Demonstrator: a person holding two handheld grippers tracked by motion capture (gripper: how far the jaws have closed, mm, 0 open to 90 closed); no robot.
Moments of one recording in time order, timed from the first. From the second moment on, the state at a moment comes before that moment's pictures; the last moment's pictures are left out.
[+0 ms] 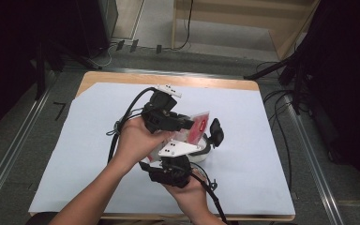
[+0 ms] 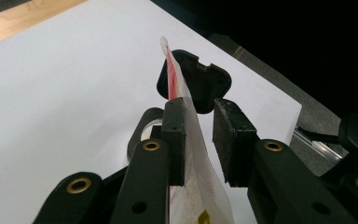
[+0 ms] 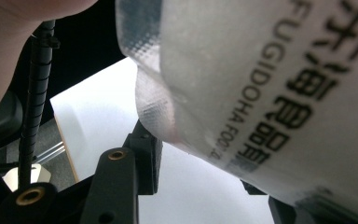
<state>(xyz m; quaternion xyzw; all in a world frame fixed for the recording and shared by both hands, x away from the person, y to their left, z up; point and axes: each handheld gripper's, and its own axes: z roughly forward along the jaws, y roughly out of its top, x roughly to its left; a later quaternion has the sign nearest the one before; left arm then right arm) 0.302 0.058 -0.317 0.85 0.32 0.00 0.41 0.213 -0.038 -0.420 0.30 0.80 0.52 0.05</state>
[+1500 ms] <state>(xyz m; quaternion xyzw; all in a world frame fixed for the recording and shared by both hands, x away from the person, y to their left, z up) 0.301 0.057 -0.318 0.85 0.32 0.01 0.41 0.213 -0.038 -0.423 0.30 0.80 0.52 0.06</state>
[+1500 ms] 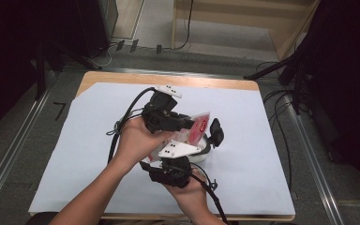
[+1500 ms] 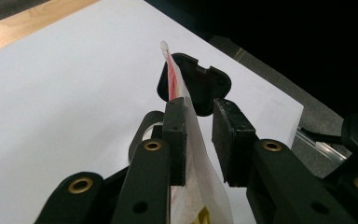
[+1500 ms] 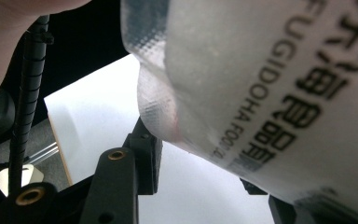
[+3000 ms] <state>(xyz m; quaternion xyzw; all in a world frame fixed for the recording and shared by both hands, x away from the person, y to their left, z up) 0.299 0.056 -0.317 0.85 0.32 0.02 0.42 0.212 -0.038 -0.422 0.30 0.80 0.52 0.06</state>
